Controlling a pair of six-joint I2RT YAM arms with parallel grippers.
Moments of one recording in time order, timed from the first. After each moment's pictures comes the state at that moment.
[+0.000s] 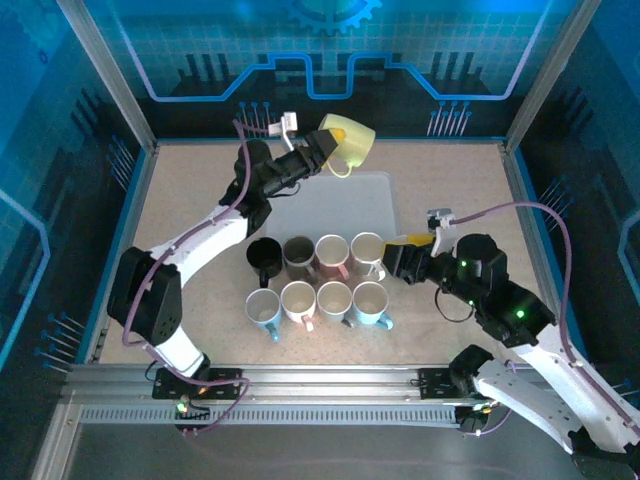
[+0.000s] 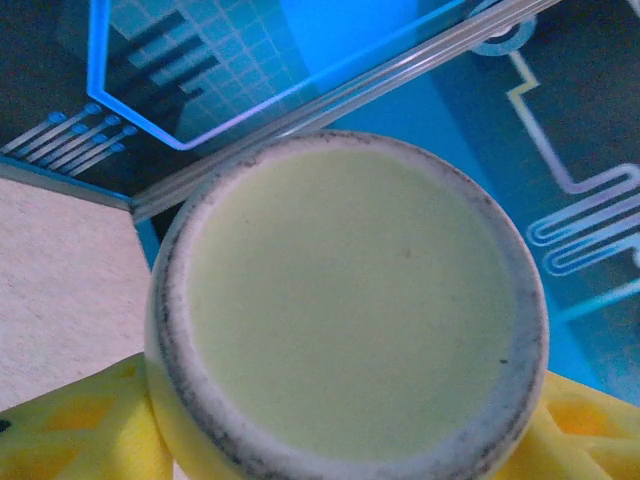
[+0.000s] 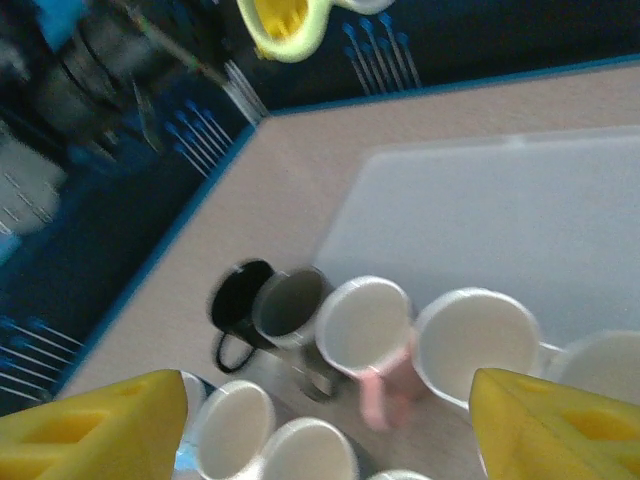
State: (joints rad) left arm -0.43 1.63 1.20 0.60 0.47 -1.22; right arm 0.63 0.66 0.84 -0.49 -0.06 0.52
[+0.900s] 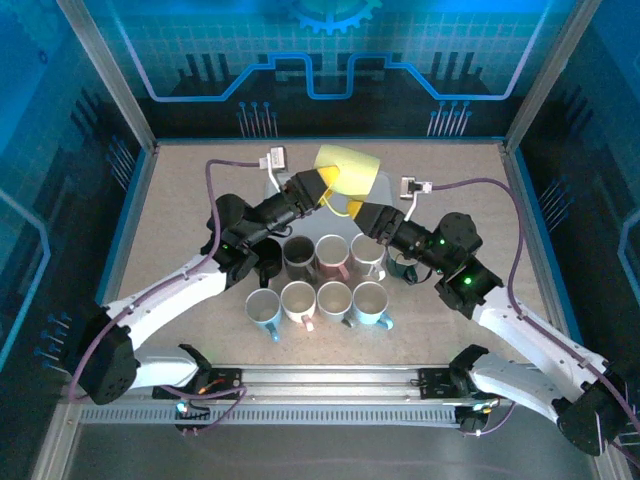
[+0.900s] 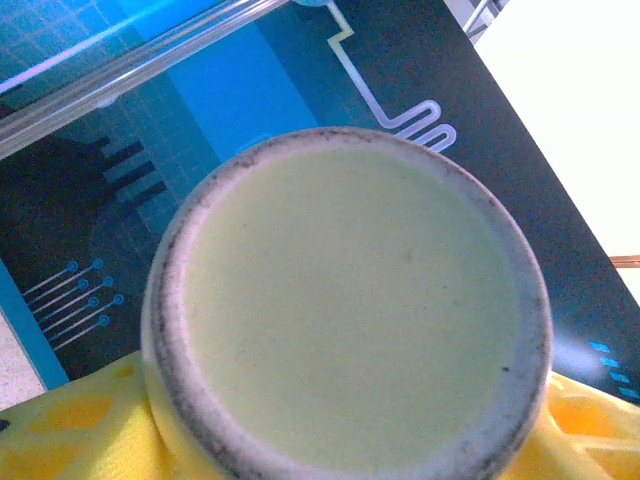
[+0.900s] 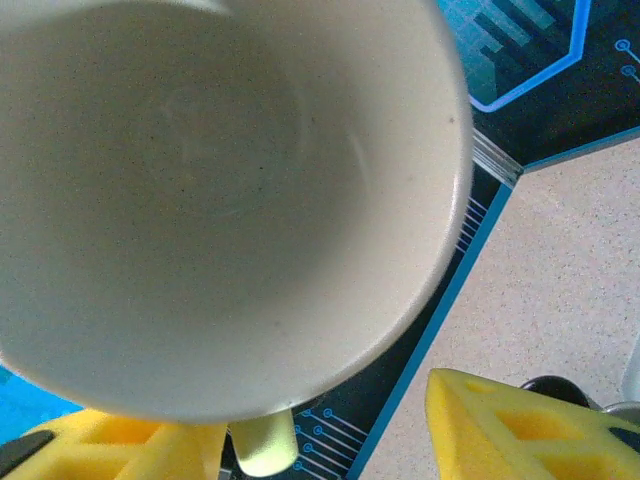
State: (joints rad) left arm -0.61 1.28 0.90 0.78 0.40 -1.26; right arm 0.62 0.95 0.76 0.31 -0.34 1.00
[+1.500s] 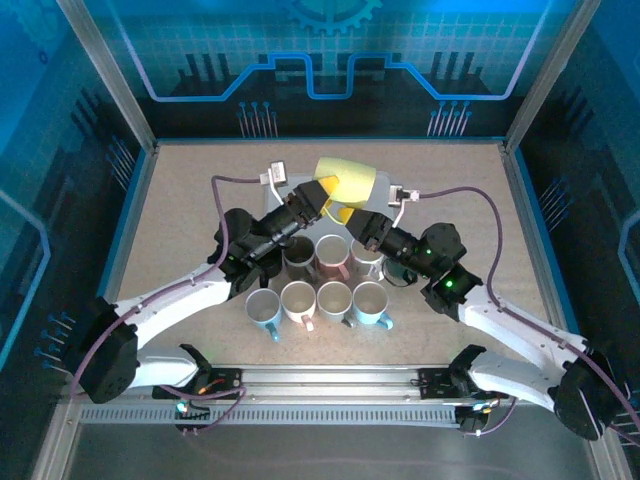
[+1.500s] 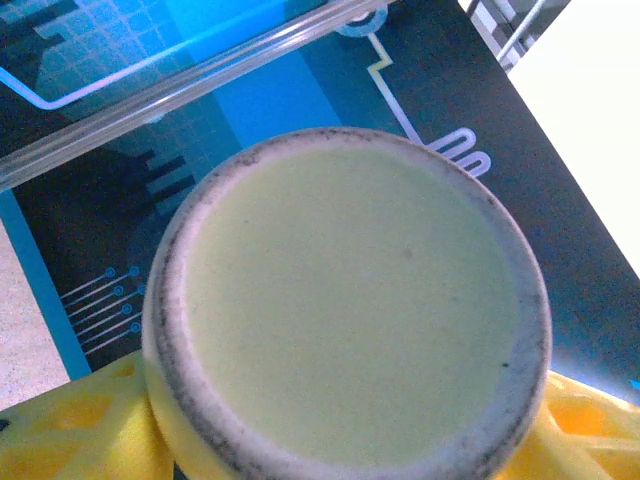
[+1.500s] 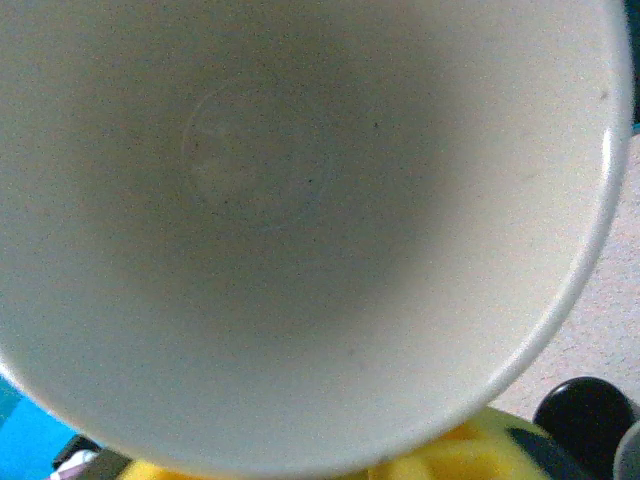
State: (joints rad) left arm -0.66 1.28 0.79 0.85 0.27 -1.27; right arm 0.68 1.04 0.66 0.56 -0.30 1.06
